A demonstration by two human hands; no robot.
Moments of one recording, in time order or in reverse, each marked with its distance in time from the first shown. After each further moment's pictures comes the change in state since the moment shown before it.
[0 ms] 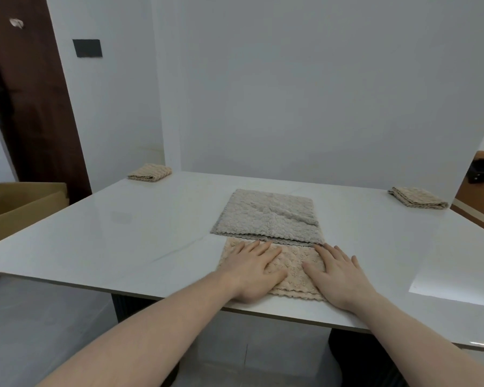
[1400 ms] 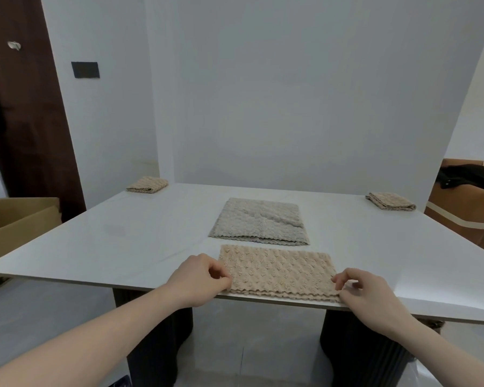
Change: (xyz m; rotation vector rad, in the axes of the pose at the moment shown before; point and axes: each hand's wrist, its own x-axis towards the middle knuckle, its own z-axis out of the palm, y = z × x) left_hand -0.110 -0.033 -0.034 -0.461 0.178 -0.220; right_hand -0.108 0.040 -0.037 0.425 0.164 -0.014
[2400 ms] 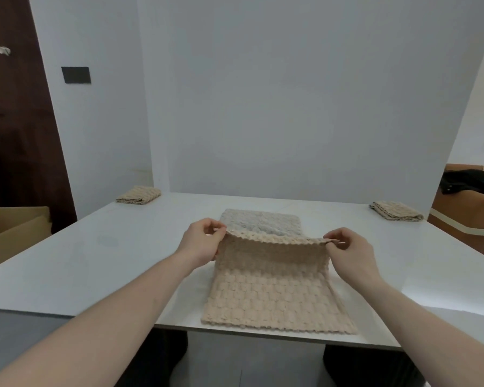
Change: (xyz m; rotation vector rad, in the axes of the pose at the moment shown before) left_hand 0.118 0.015 -0.026 -0.523 0.274 -0.053; right_hand 0.126 -0.034 0.010 0.309 0.369 0.022
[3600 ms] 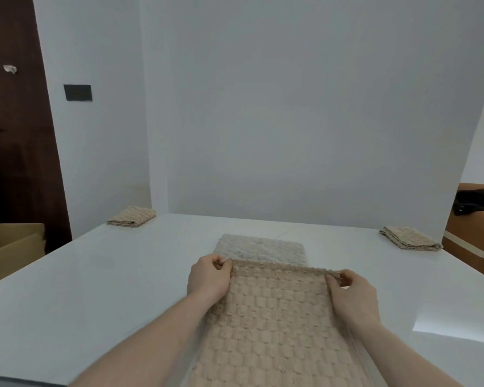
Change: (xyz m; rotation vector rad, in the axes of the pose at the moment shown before) left_hand 0.062 -0.033 0.059 0.212 0.183 -0.090; right_hand 0.051 0.051 0.041 -0.147 0.091 0.142
